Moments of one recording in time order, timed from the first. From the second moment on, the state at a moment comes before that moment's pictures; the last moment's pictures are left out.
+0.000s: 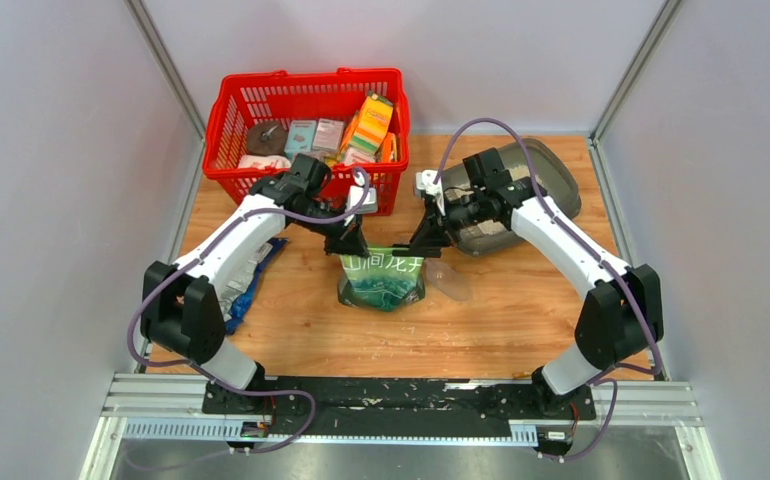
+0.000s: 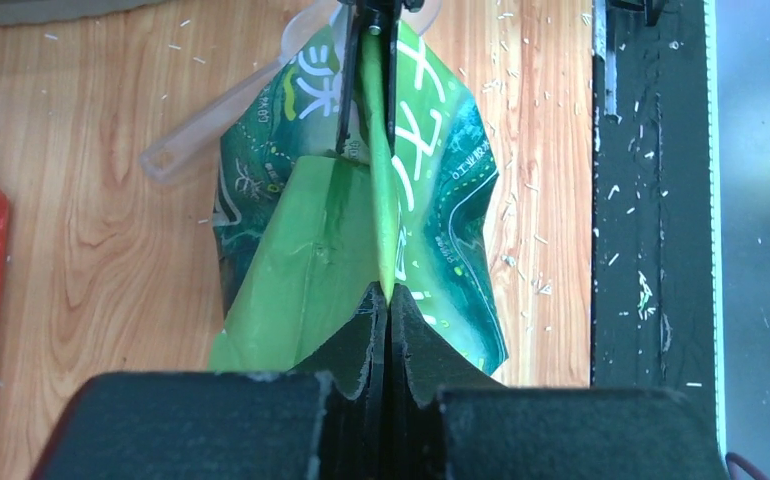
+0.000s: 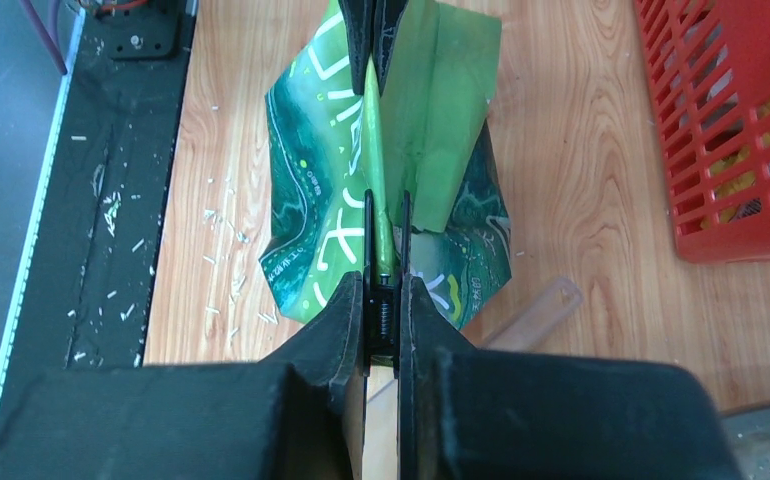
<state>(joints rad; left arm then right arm) -0.41 1.57 1.33 -0.90 0.93 0.81 0.44 1.57 1.34 -0.73 -0.99 -0.78</state>
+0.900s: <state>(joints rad) -0.37 1.51 1.20 -0.70 0.95 0.54 0.46 1.66 1.33 -0.58 -1.14 -0.66</state>
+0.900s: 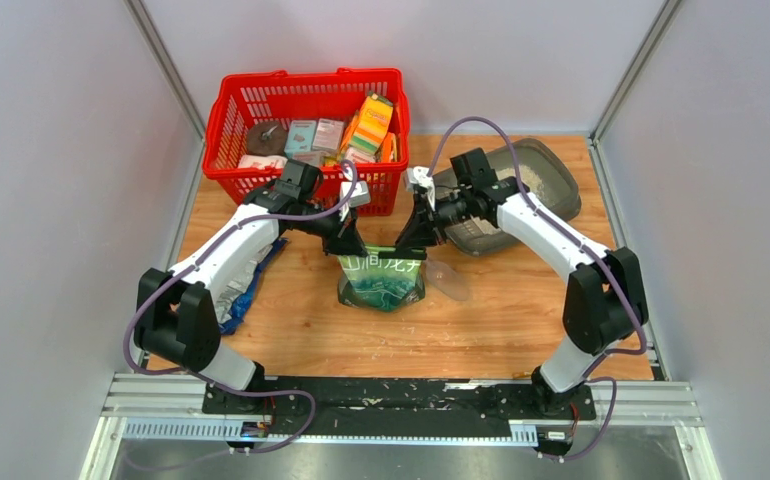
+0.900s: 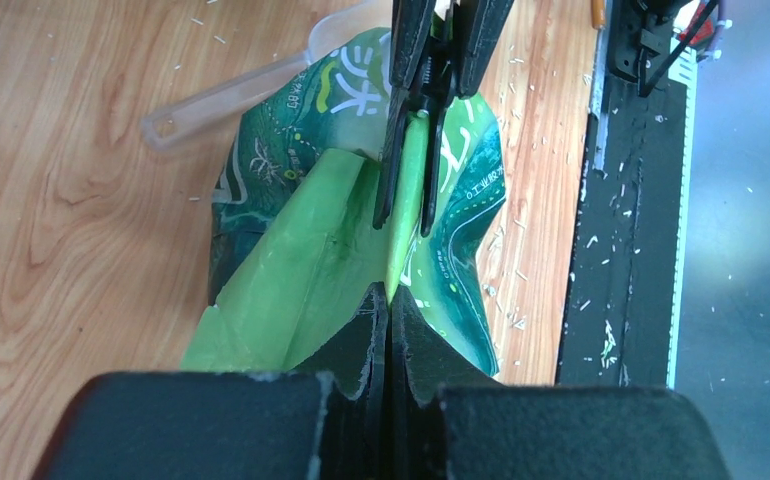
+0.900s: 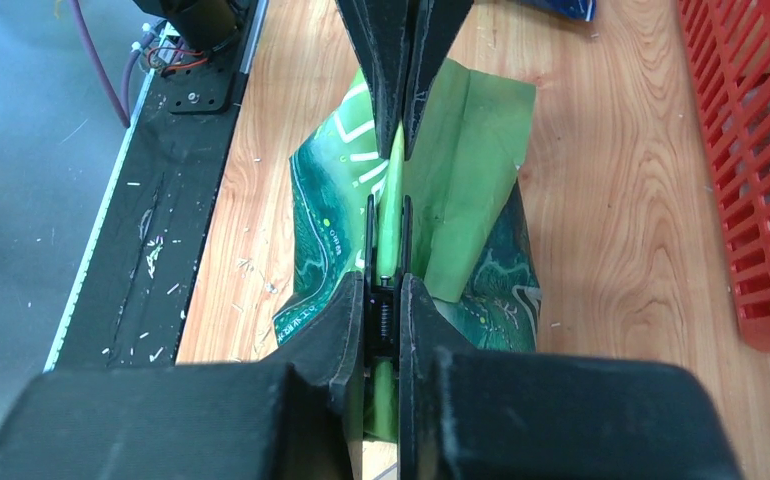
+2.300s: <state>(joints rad) -0.31 1.27 1.32 -0.69 0.61 0.54 0.36 1.58 1.59 -0.67 -0.30 -0.13</state>
